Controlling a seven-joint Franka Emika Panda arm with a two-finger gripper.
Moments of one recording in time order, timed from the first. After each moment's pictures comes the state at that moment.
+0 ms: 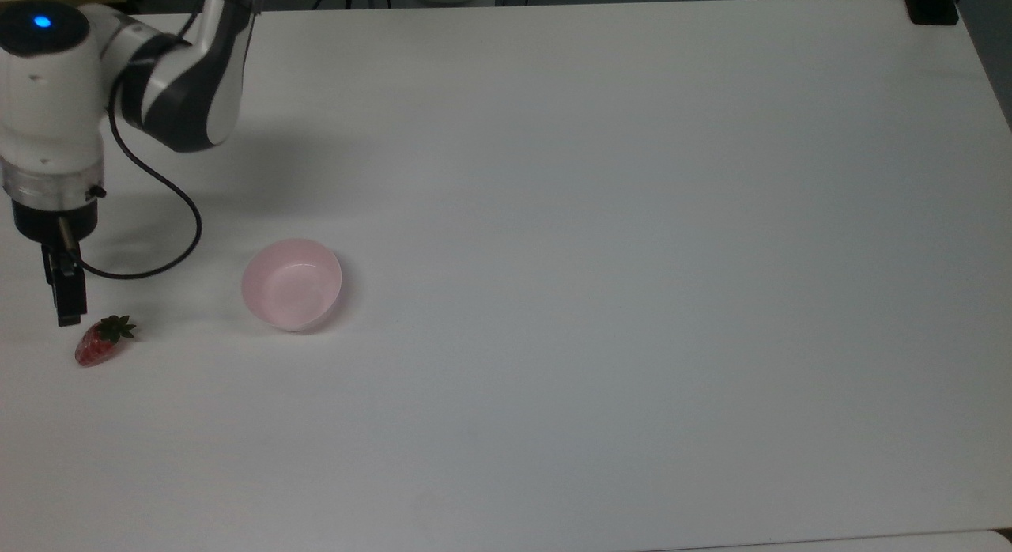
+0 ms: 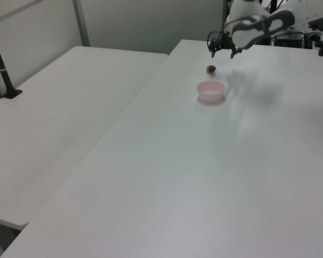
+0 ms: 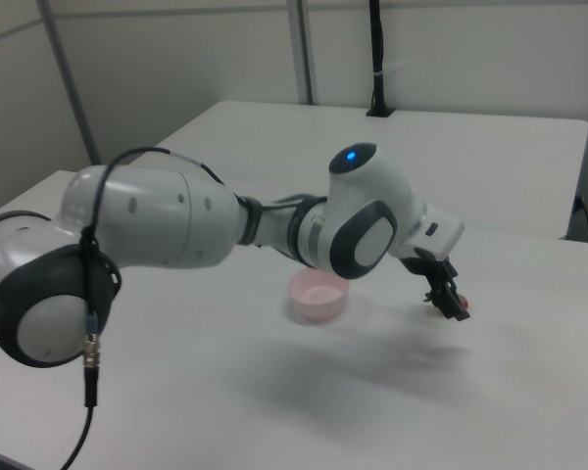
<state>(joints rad) -0.36 0.72 -0.12 -1.38 -0.16 2.59 0.76</state>
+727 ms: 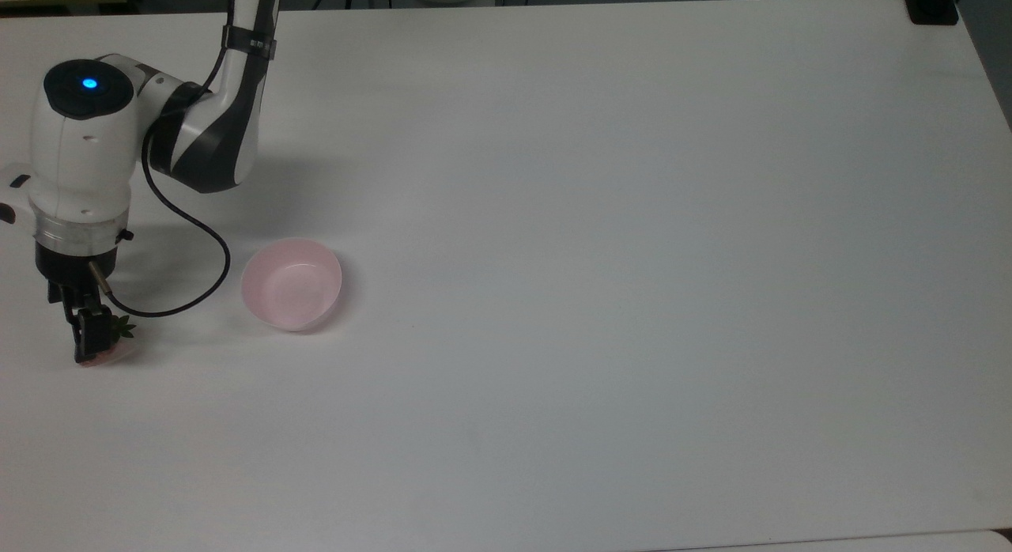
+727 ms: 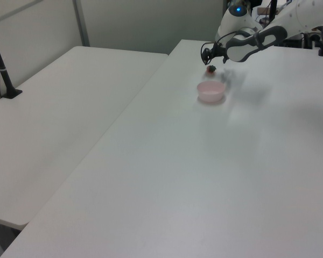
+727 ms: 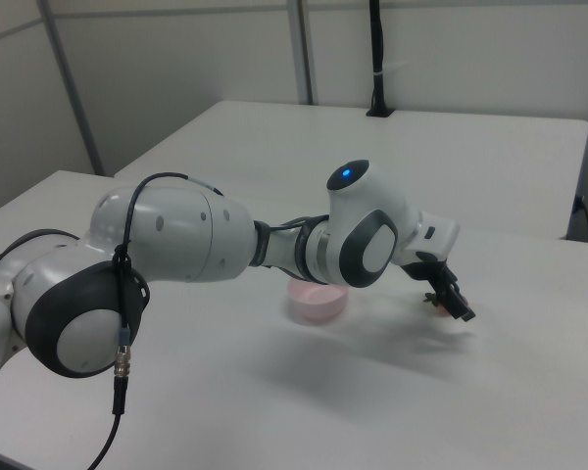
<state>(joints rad) -0.34 0.84 -0.12 -1.27 -0.29 2.62 0.76</state>
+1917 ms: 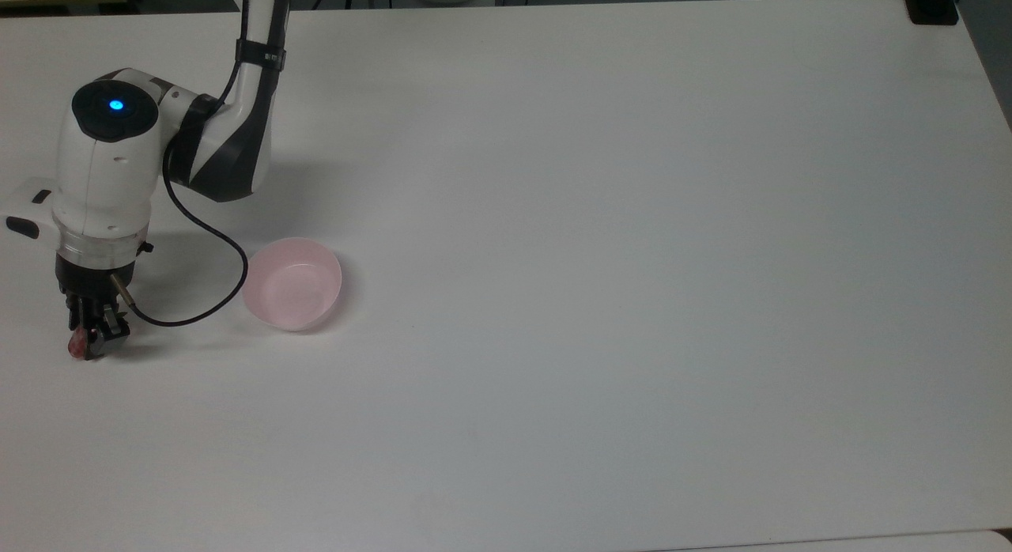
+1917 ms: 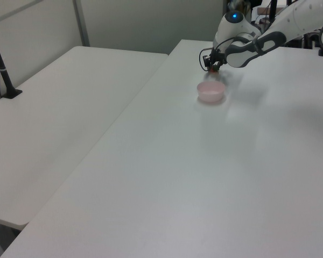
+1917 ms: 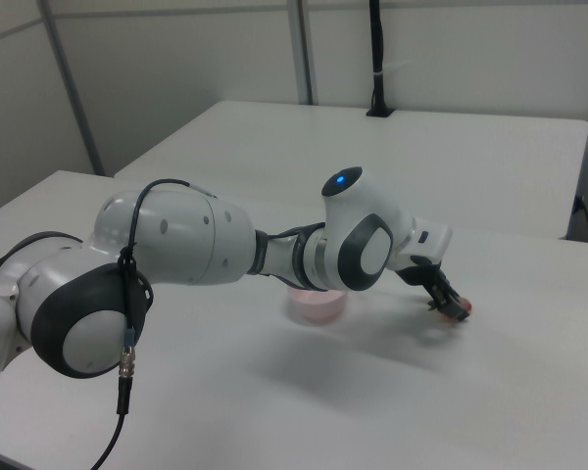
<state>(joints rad) -0.33 0.86 -0.11 -1.26 -0.37 2.62 0.80</state>
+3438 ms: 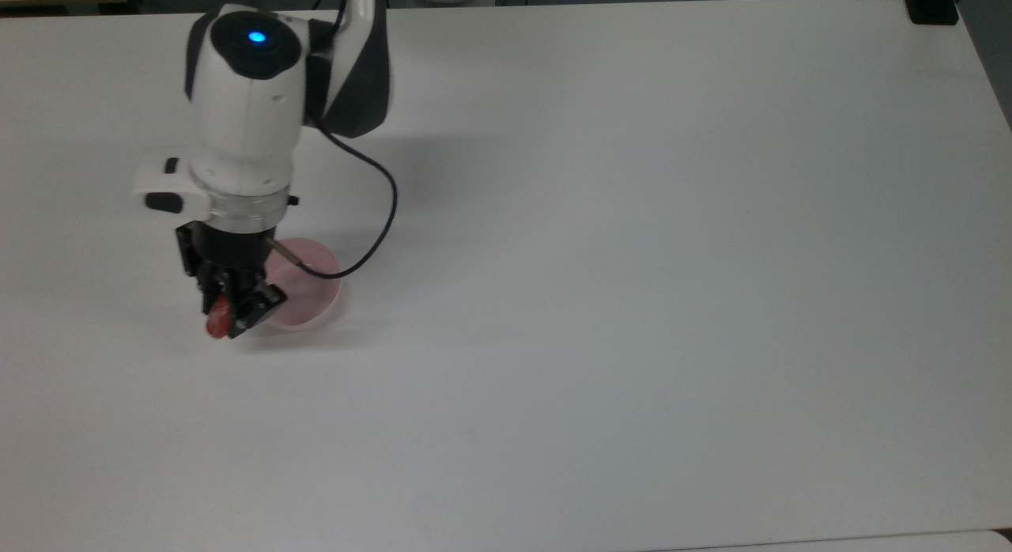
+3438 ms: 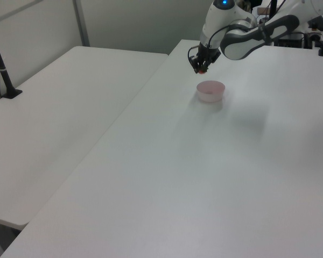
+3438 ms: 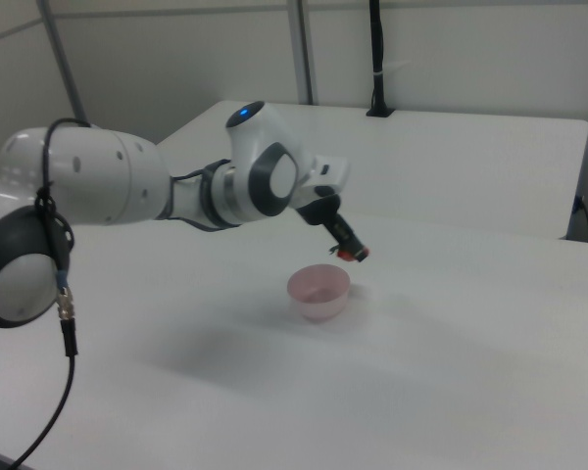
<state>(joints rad) -0.24 0.57 0.07 -1.52 -0.48 2.47 0.79</state>
